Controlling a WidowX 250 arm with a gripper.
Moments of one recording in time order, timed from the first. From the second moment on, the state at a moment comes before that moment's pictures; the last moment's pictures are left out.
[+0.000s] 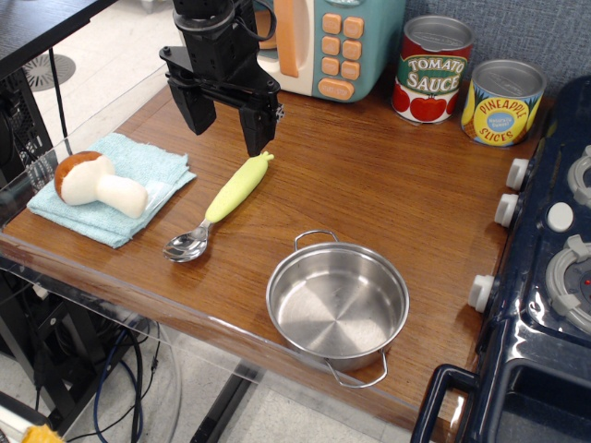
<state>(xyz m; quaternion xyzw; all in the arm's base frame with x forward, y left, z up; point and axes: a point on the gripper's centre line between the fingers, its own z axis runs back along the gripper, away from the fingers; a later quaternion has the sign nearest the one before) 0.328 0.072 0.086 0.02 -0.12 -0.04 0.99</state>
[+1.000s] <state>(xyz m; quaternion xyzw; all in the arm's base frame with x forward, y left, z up) 0.298 0.135 0.083 0.06 -0.08 -0.02 0.99</state>
